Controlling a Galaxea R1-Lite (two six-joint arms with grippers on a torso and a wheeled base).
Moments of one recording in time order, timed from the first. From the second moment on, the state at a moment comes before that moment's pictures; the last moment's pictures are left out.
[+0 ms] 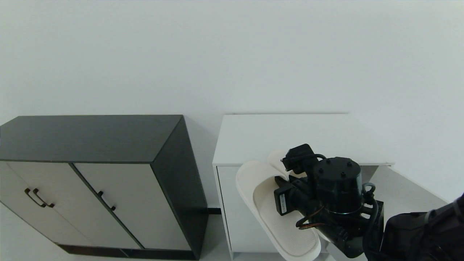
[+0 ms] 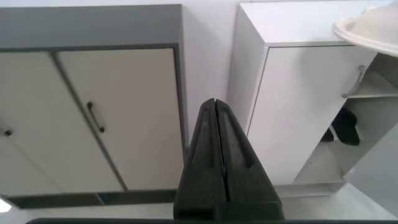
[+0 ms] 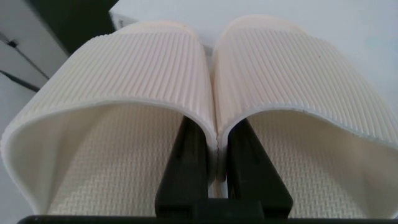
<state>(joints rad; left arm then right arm) 0.00 0.00 0.00 0.00 -0.02 0.01 0.87 1.85 -0.73 -0.87 -0.46 0.06</state>
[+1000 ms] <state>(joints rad) 0.00 0.00 0.00 0.00 -0.02 0.01 0.87 1.86 -0.72 -0.87 -0.46 0.06</state>
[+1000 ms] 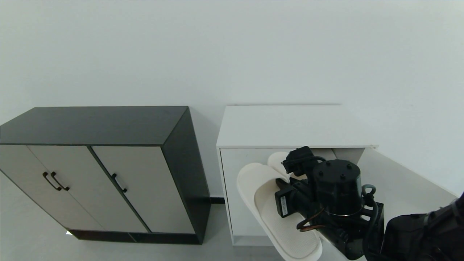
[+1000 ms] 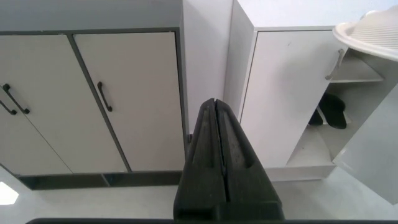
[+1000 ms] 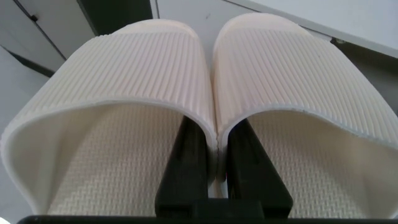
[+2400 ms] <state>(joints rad) 0.00 0.00 0.00 0.00 -0.02 0.01 0.87 1.86 -0.71 -0.90 -0.46 0.07</state>
